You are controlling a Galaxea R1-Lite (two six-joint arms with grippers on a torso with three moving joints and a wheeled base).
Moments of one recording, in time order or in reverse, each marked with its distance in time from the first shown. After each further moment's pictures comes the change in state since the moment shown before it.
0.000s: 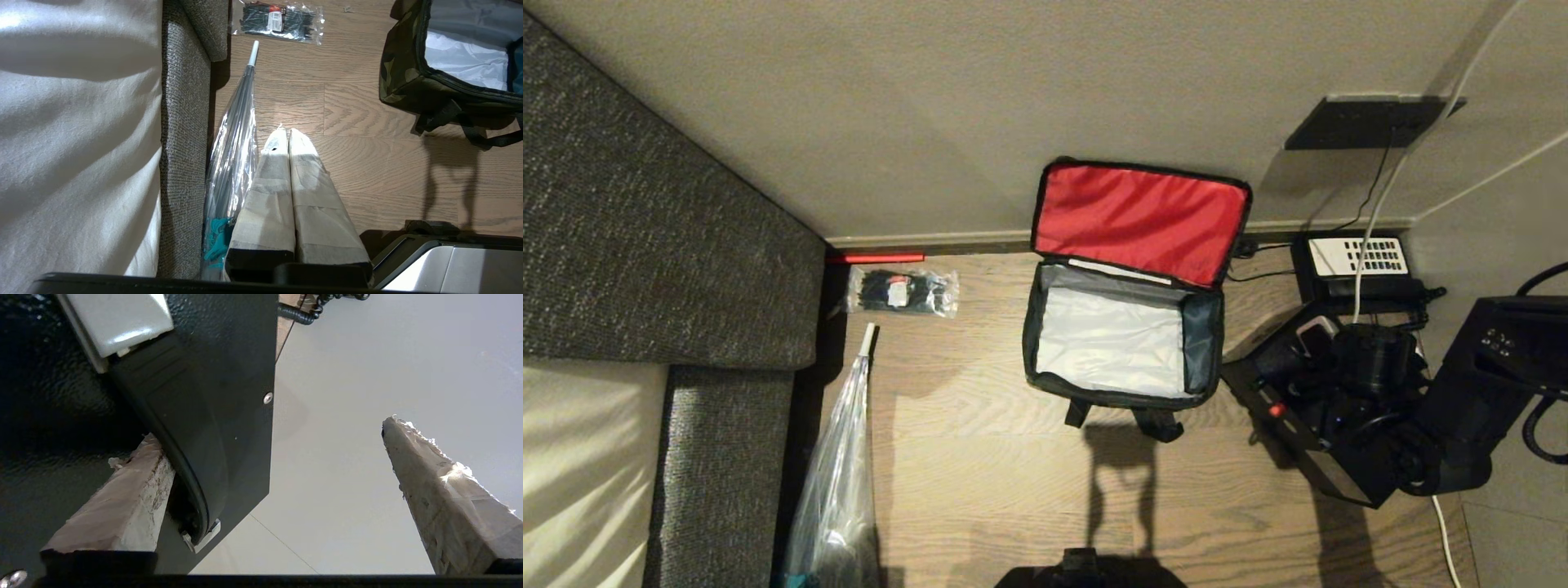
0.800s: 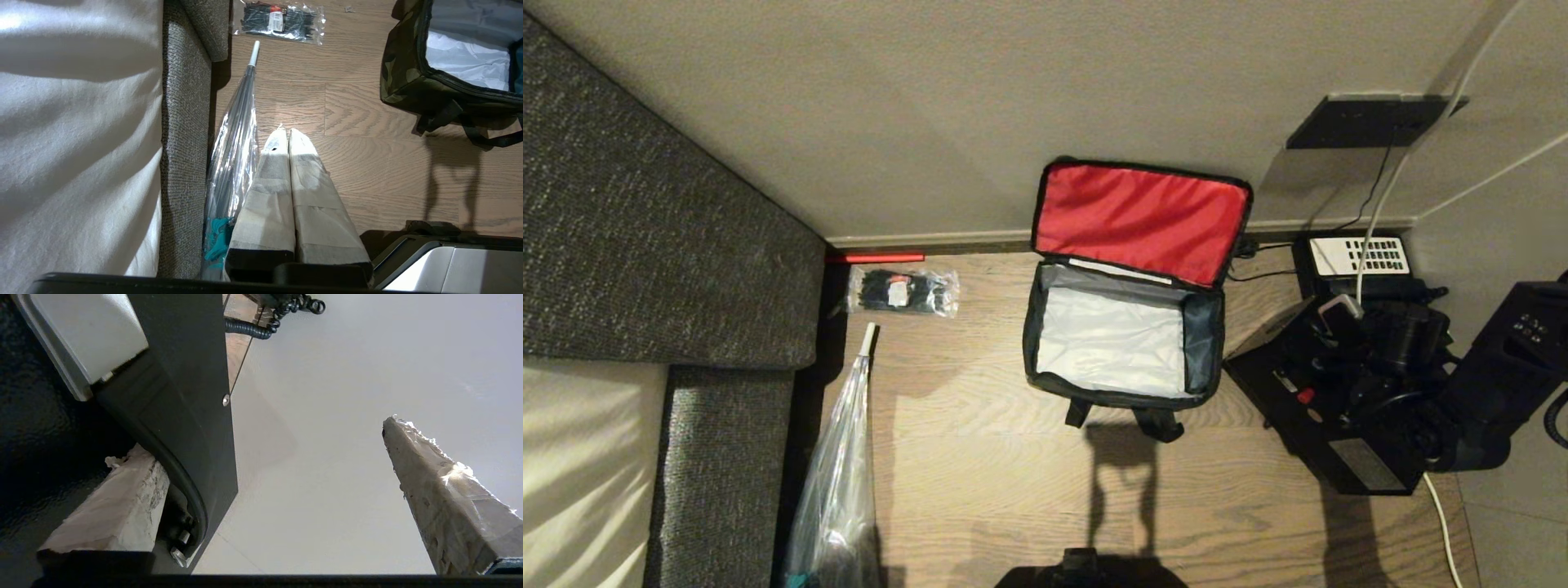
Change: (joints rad) left arm 0.000 0.000 0.000 0.000 0.000 0.000; right arm -0.079 -0.031 -0.070 -0.001 0.024 -0.092
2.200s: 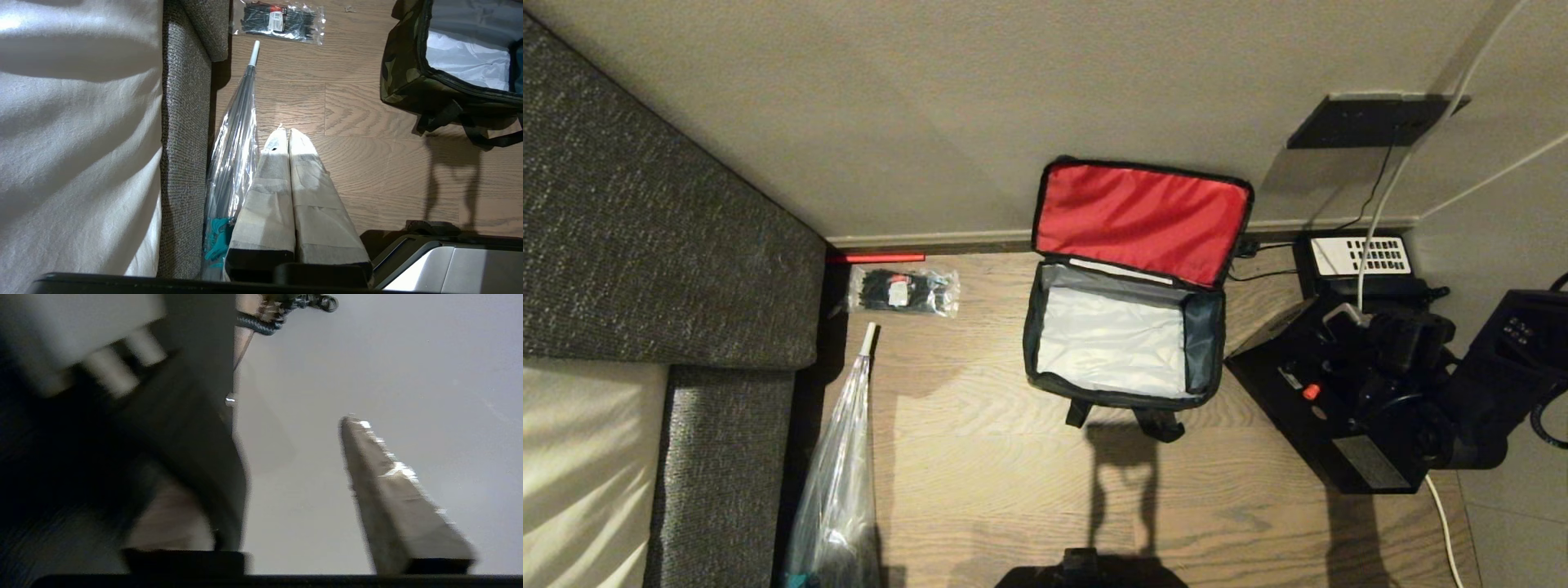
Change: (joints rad) left arm 0.000 0.000 0.000 0.000 0.000 0.000; right arm -0.070 0.069 -0.044 -0.014 0.040 -0.086
